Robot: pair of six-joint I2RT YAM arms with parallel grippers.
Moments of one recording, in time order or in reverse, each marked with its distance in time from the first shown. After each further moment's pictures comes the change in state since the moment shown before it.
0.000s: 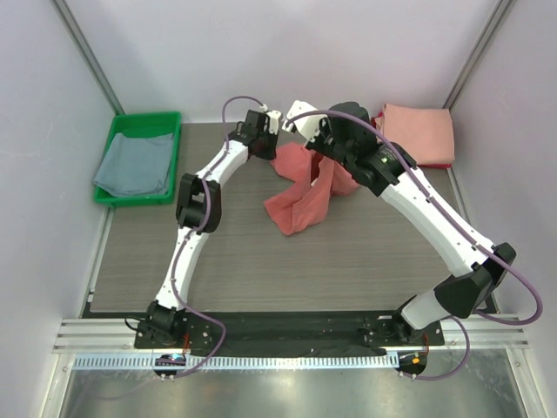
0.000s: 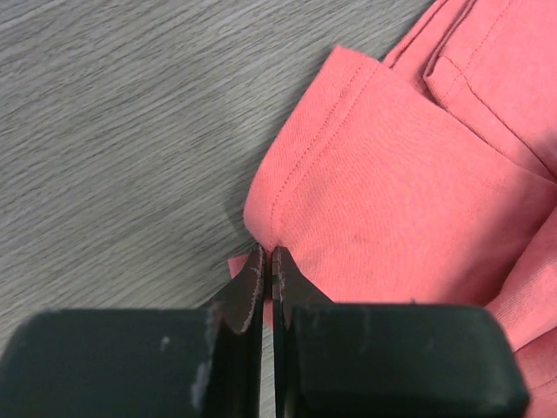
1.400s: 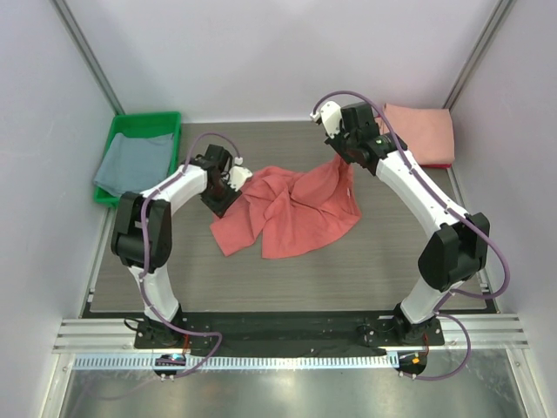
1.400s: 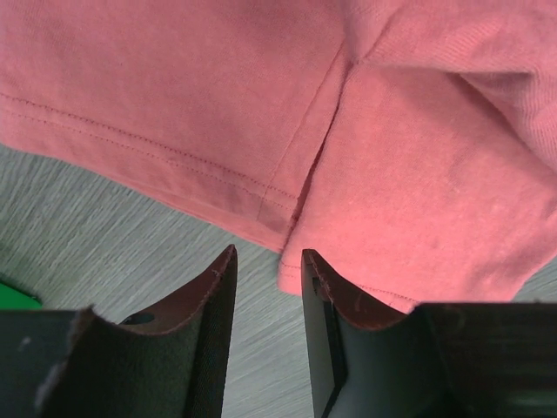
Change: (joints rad) left arm 0.084 -0.791 -1.051 -0.271 -0.130 0.523; right arm -0.256 0.175 -0.098 0.022 -0.131 0.214
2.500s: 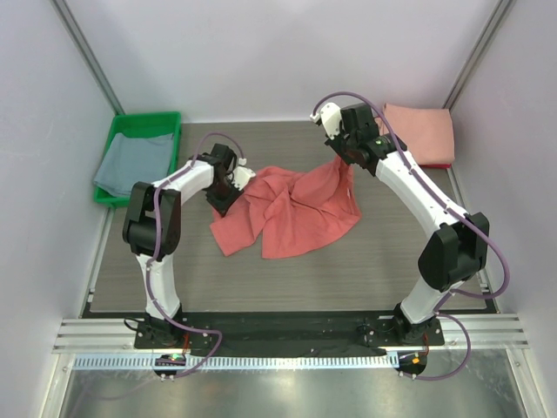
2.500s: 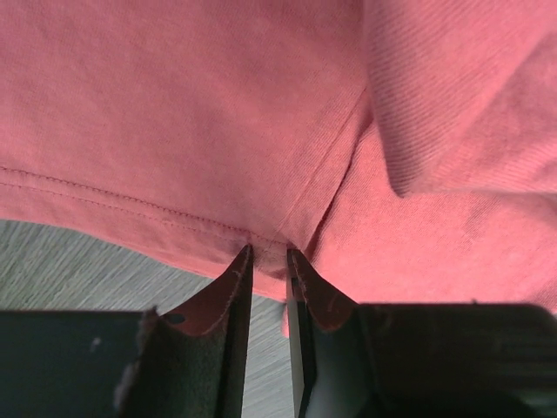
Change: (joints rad) left arm 0.000 0.136 0.096 -0.025 0.019 0.001; right arm 0.000 0.000 -0.010 0.002 0.000 -0.001
